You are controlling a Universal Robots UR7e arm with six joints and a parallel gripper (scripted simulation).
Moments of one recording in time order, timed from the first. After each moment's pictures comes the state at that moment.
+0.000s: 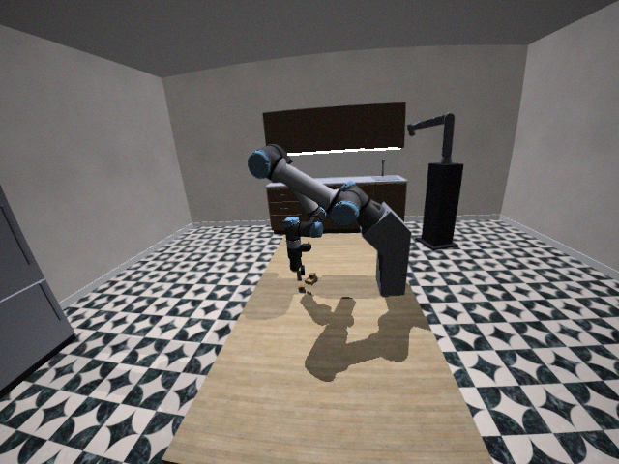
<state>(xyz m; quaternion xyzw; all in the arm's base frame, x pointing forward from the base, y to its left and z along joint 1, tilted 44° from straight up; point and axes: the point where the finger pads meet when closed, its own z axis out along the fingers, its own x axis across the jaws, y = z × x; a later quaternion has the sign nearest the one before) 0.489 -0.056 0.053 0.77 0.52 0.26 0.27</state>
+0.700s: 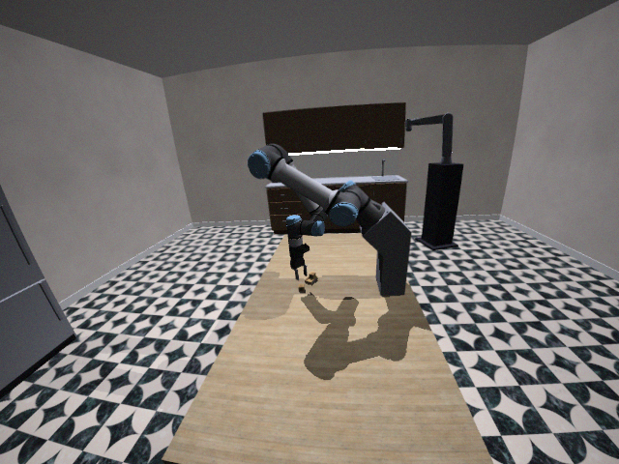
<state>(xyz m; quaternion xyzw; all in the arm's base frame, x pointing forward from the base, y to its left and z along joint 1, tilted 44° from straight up) 0.485 -0.053 0.055 0.88 0.28 0.33 0.19</state>
